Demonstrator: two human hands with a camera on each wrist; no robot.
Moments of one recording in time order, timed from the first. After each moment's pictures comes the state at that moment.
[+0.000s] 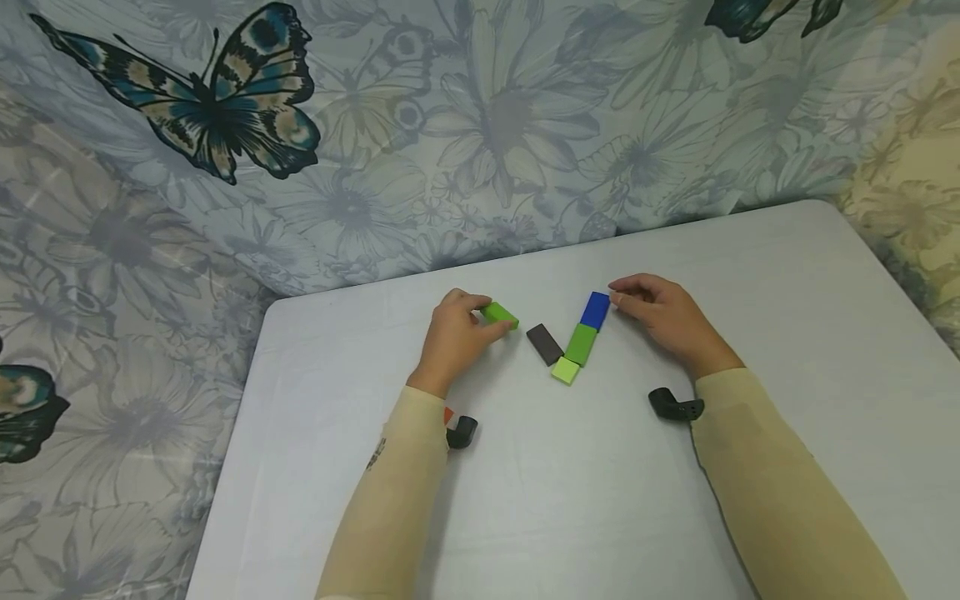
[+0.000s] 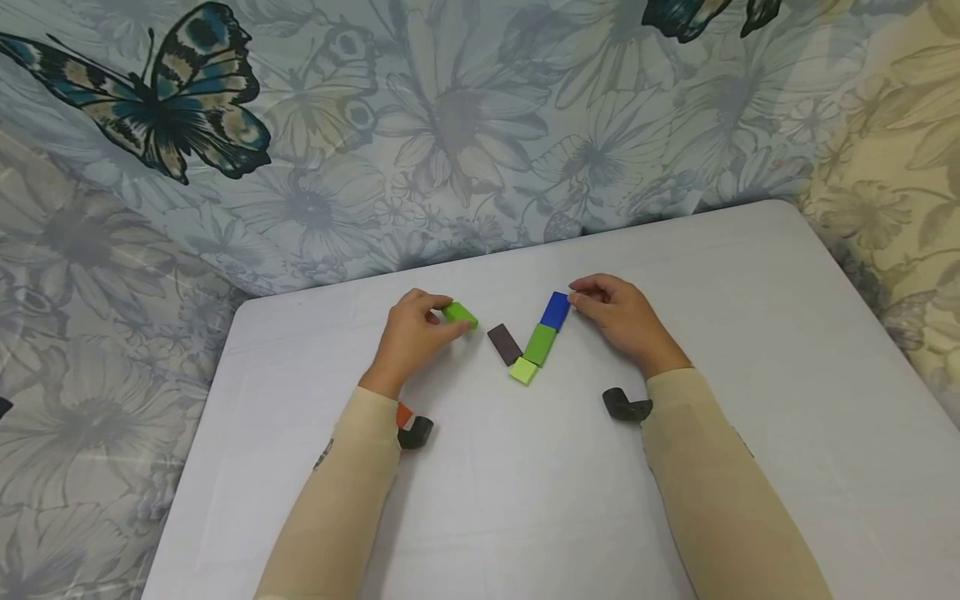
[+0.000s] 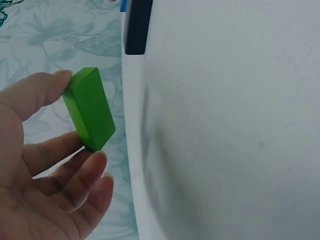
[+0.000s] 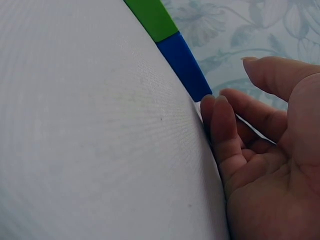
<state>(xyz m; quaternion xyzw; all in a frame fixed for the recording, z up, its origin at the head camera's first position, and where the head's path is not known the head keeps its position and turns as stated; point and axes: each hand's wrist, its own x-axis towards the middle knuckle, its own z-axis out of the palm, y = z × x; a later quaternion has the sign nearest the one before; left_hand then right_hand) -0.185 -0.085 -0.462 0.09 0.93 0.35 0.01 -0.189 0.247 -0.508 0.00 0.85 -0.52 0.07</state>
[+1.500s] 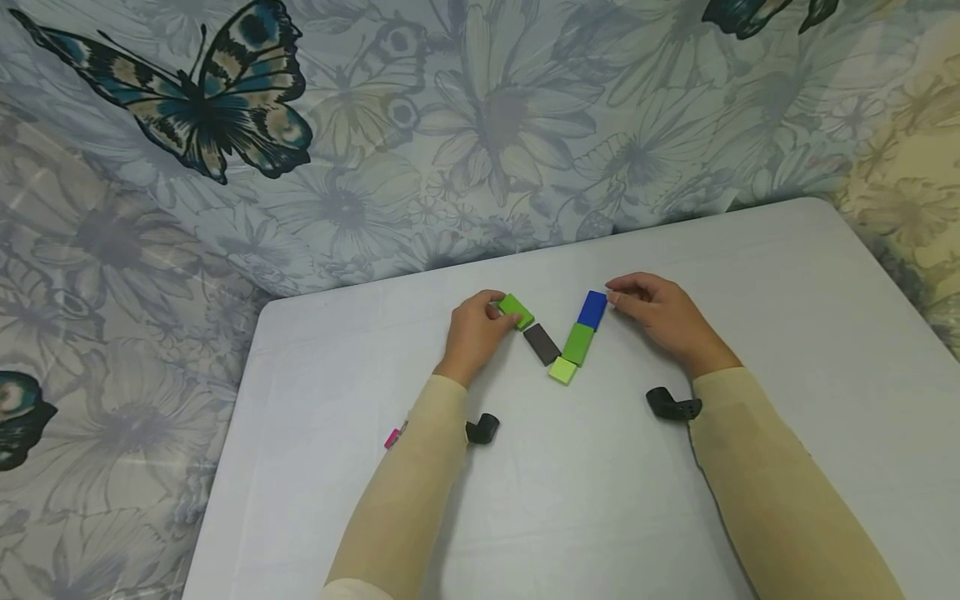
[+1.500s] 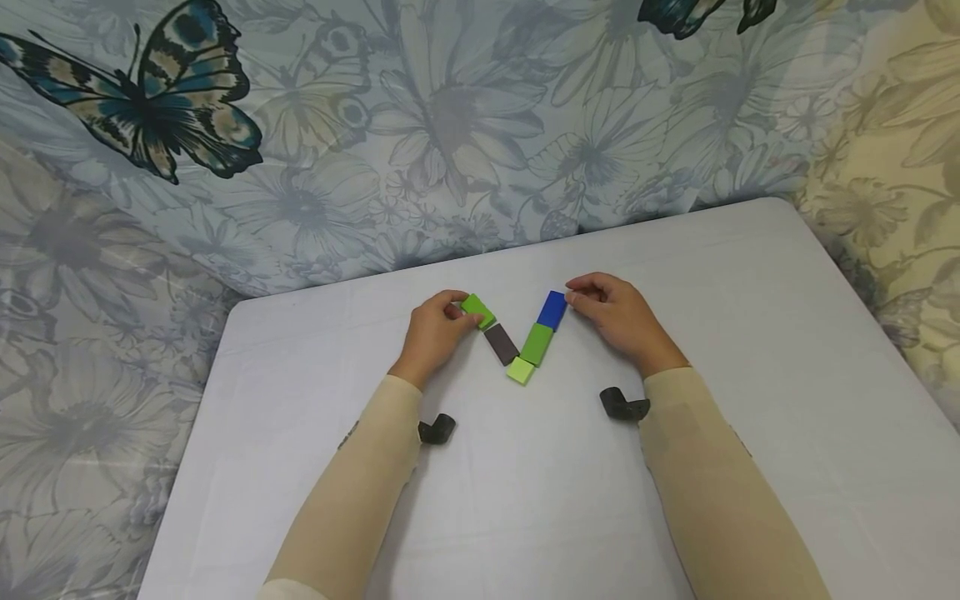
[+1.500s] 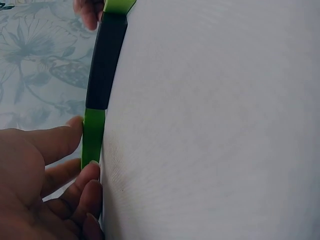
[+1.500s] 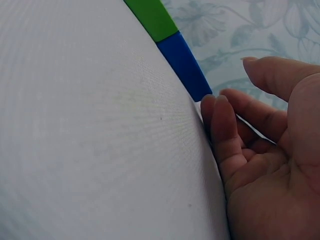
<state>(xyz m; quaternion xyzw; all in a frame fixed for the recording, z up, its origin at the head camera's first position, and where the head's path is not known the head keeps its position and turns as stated) -0.206 -0.056 -0.497 0.04 0.92 0.38 0.04 -0.188 0.247 -0.508 -0.01 0.85 -0.52 0.06</state>
